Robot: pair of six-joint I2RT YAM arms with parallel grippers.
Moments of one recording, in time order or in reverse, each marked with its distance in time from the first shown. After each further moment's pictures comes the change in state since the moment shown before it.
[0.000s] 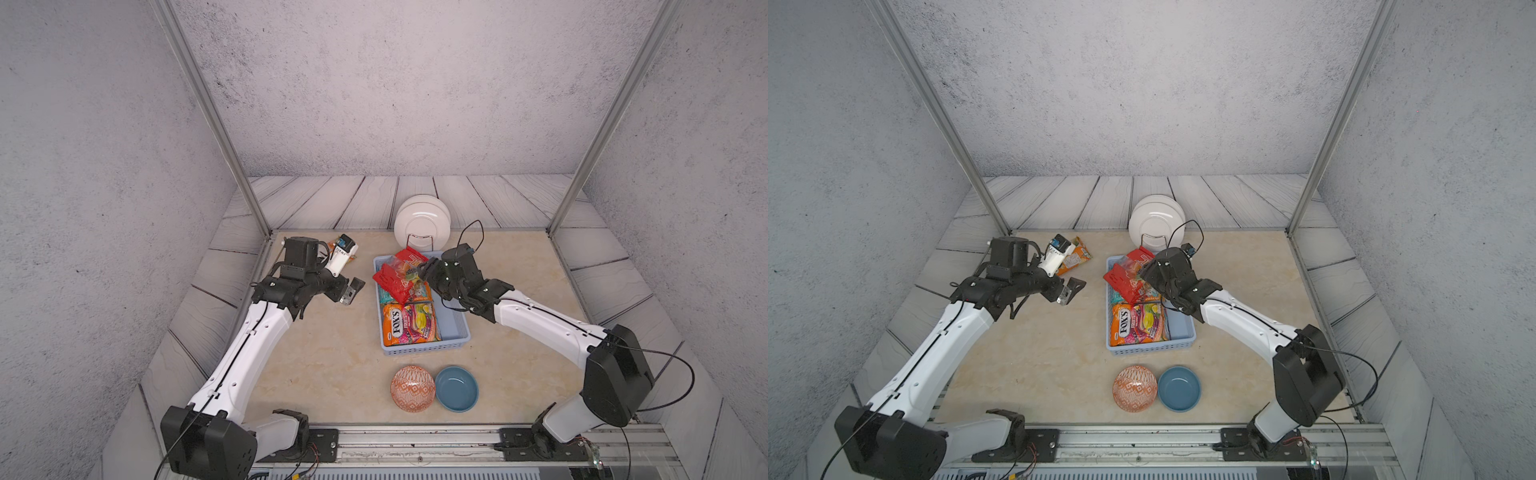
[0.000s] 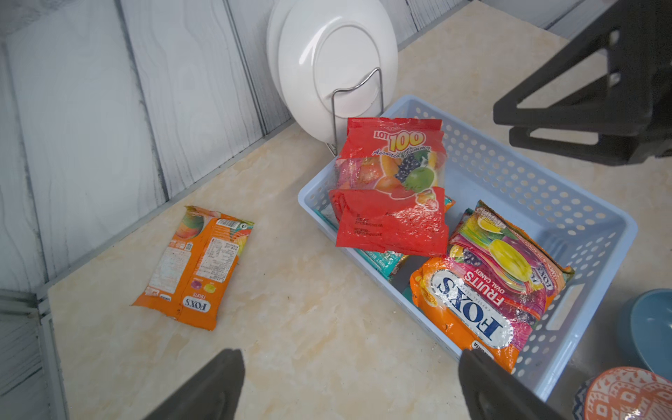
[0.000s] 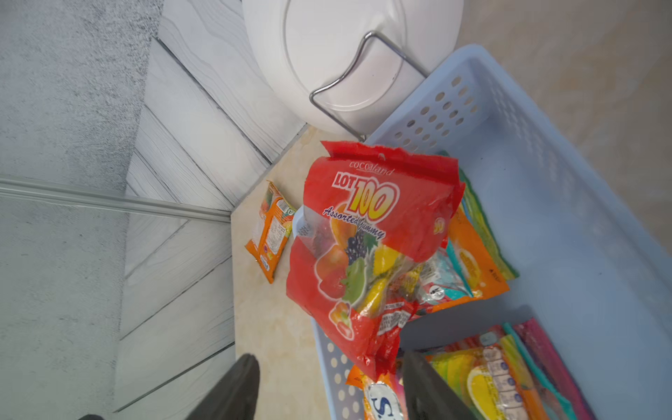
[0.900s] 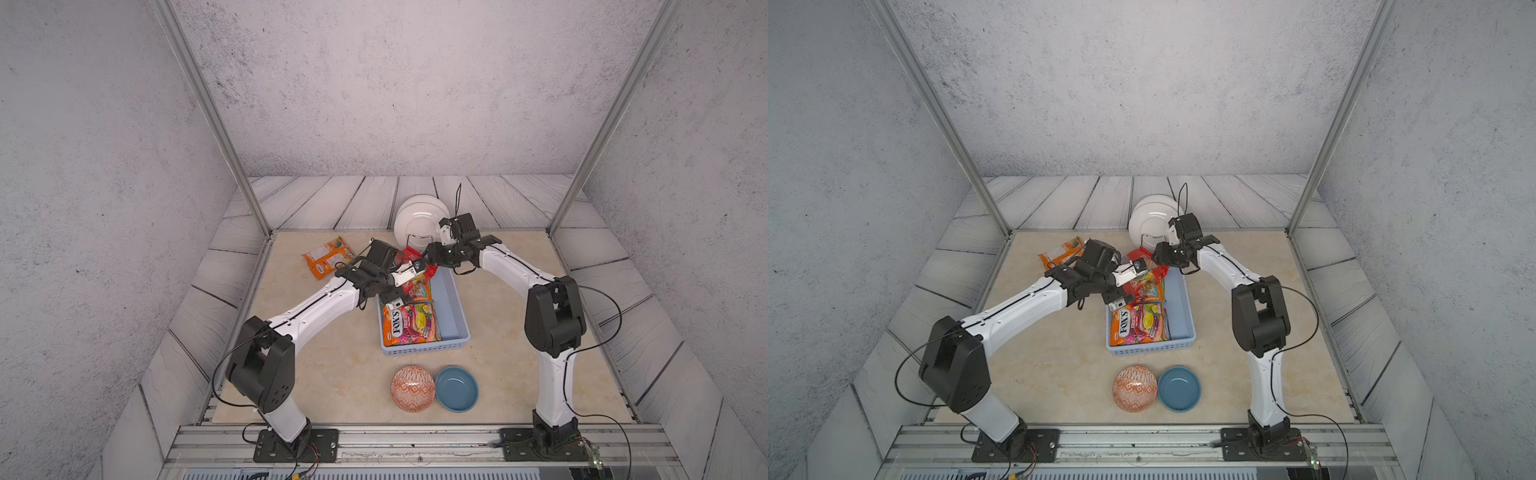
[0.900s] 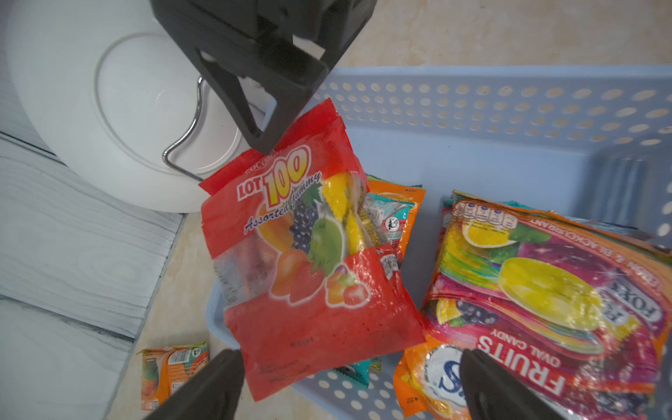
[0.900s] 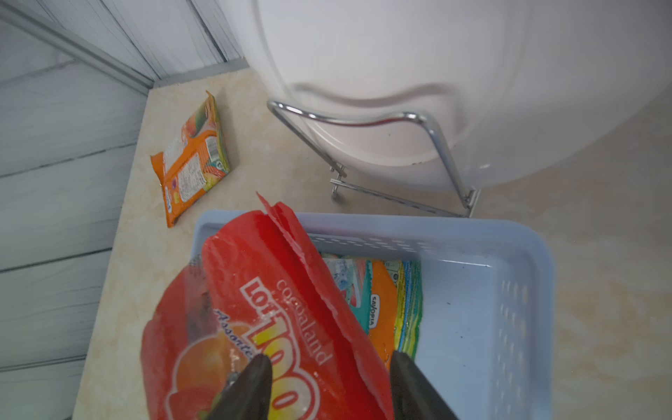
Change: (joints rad) left arm -0.348 0.433 0.124 0.185 -0.262 0.274; right arm -0.265 0.541 0.539 -0.266 -0.454 -0.675
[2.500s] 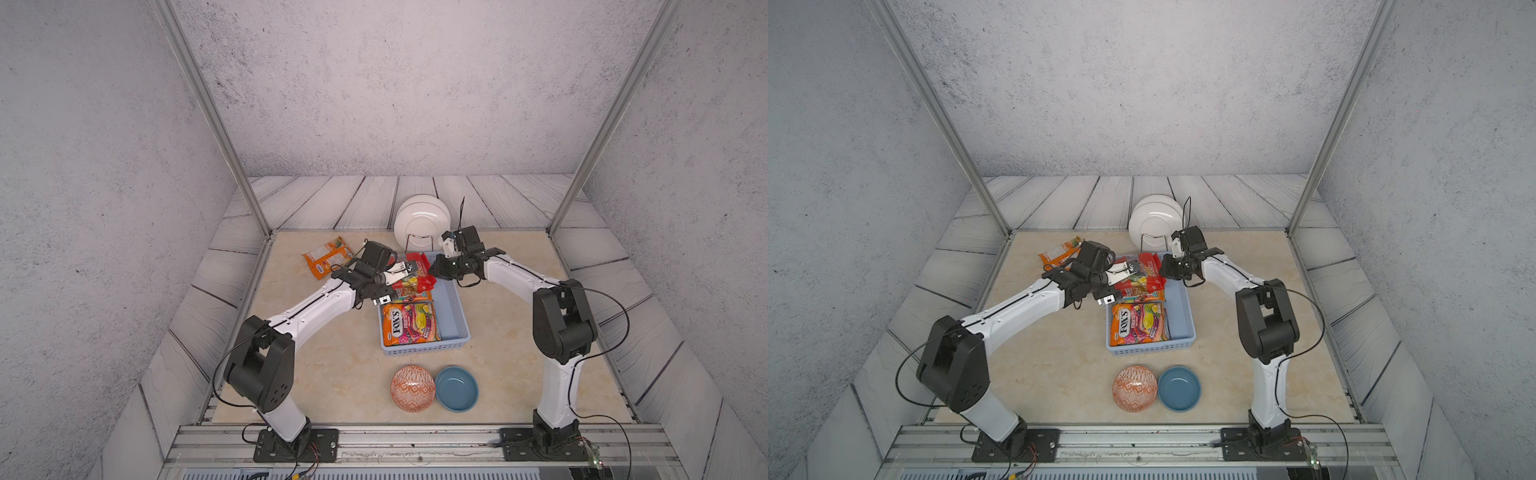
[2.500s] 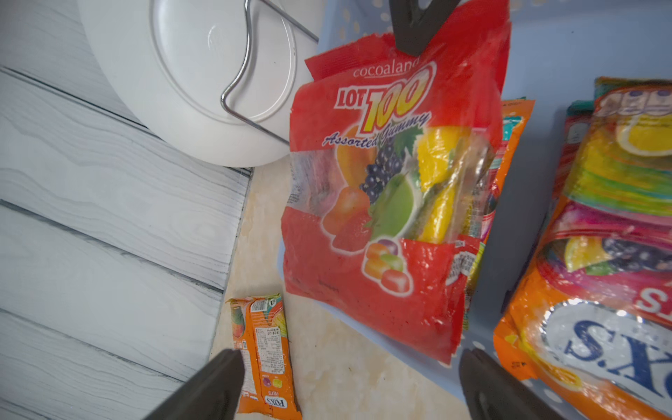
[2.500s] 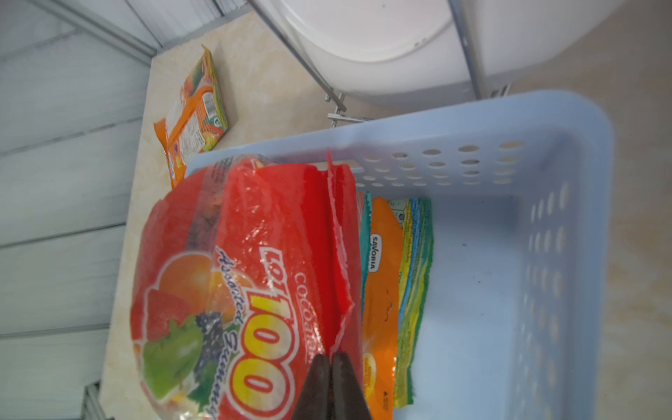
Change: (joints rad) left arm 0.045 -0.060 -0.075 0.051 -0.177 0.154; right arm 0.002 -0.114 -0.230 0.093 -0.056 0.040
